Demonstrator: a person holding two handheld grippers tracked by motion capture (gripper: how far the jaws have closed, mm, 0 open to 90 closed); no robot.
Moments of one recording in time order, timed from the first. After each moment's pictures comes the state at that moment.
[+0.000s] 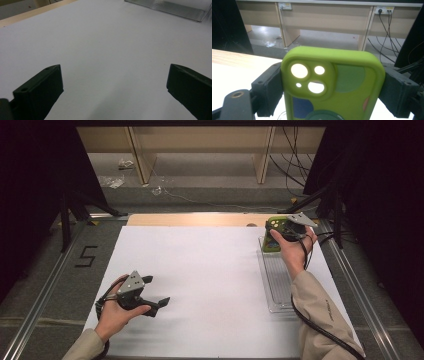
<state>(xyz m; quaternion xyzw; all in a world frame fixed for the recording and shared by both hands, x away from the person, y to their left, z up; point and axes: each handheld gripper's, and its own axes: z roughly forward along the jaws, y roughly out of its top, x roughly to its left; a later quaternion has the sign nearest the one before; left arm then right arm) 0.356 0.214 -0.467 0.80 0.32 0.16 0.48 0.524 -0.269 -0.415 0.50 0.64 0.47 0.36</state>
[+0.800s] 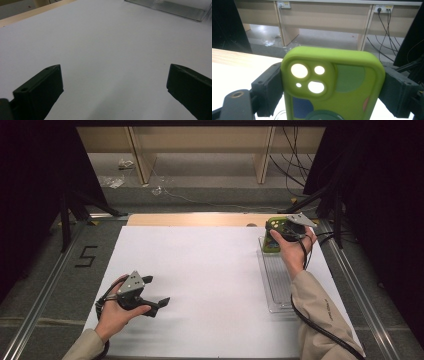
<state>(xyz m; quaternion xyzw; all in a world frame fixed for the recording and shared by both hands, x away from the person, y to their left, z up) 0.356 0.214 -0.467 0.80 0.32 0.16 0.48 0.527 -0.269 -0.419 0.50 0.64 0.46 0.36</state>
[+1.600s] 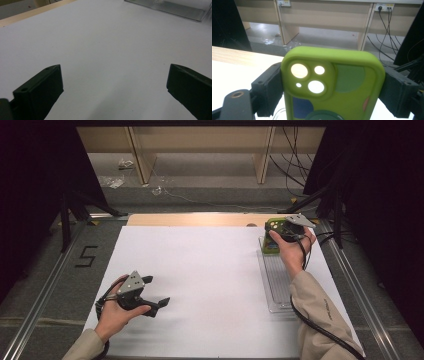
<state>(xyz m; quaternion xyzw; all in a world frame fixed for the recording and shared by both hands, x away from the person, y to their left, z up) 0.355 0.214 -0.467 0.80 0.32 0.16 0.48 0.528 -0.268 -0.422 0.50 0.64 0.46 0.36</state>
